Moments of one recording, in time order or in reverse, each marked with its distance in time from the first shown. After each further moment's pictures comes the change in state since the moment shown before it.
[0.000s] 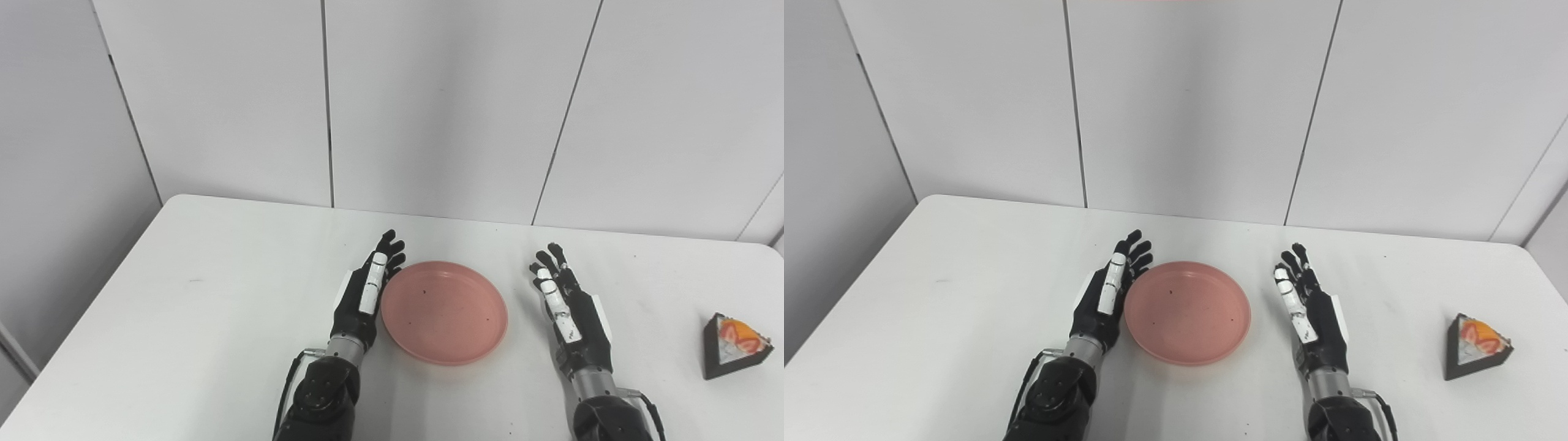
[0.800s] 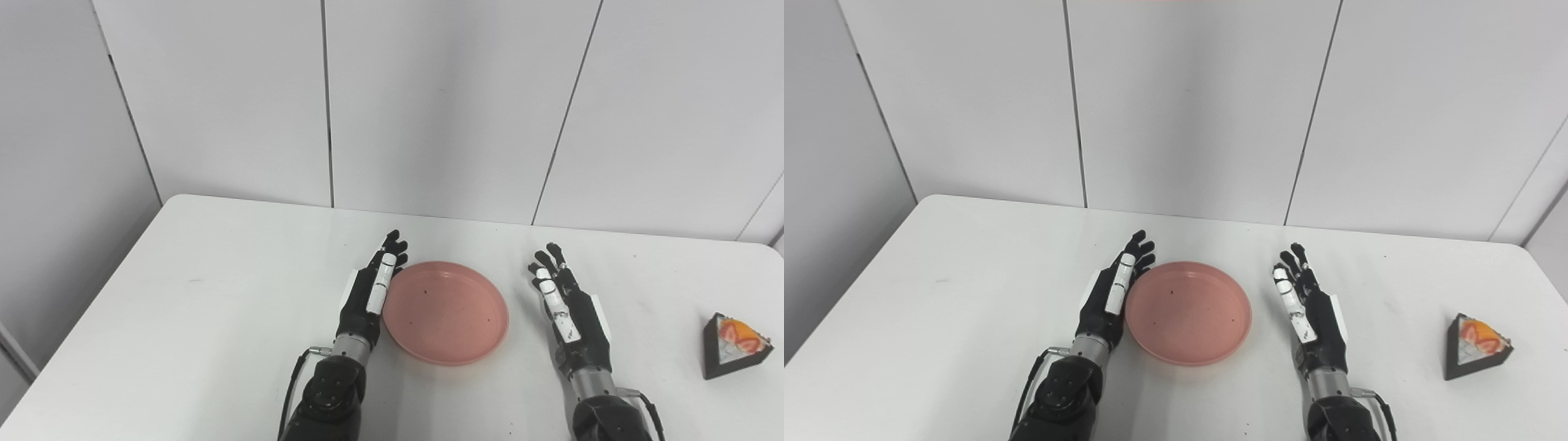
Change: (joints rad) left arm -0.014 -0.009 -0.026 0.026 0.065 -0.006 0.044; right arm -0.001 0.000 0.000 0.001 0.002 0.000 0.000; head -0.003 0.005
